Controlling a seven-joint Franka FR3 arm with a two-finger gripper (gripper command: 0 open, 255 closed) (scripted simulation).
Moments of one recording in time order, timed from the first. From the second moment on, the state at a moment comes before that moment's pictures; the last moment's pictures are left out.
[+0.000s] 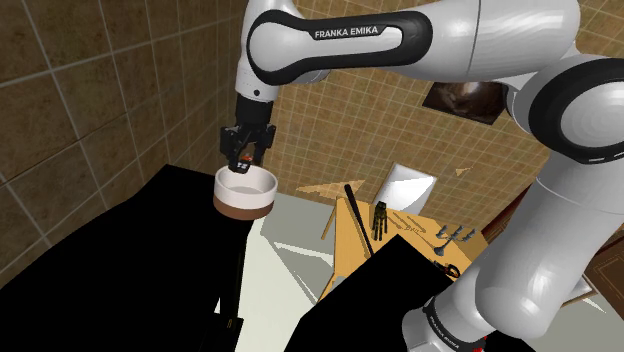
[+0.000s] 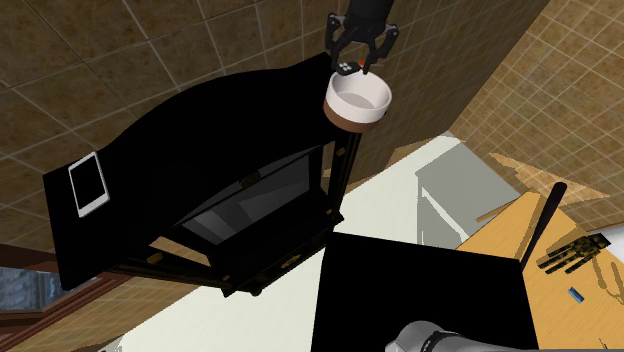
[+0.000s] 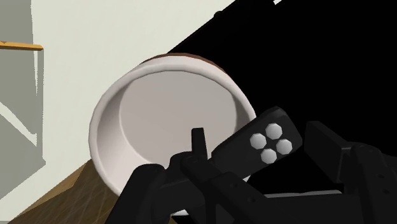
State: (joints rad) arm 0.05 0.21 0.35 -1.75 0.12 1.90 0.19
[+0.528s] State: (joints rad) arm 0.05 0.21 0.34 -1.74 0.12 1.88 0.19
